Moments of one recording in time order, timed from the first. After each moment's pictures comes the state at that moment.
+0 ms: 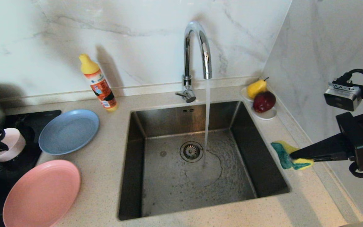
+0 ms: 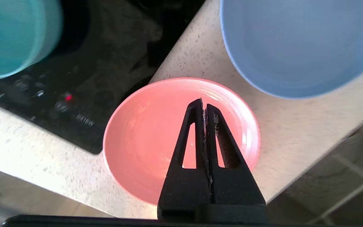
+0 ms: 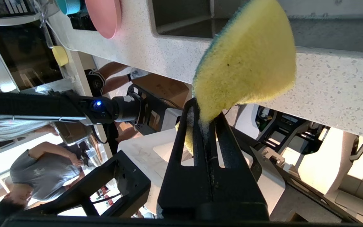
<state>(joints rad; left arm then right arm) 0.55 1.72 -1.51 0.73 -0.18 -0.29 0.26 1.42 -1.37 0.75 0.64 0.44</state>
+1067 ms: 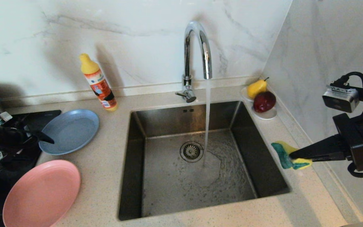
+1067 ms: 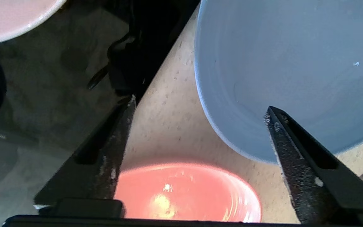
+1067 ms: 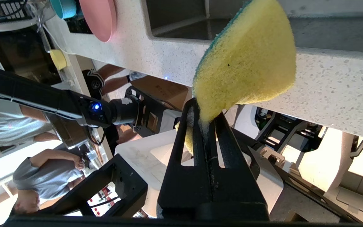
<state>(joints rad) 0.51 1.97 -1.50 0.49 -0.30 -0.29 0.24 1.43 -1.37 0.75 0.64 0.43</state>
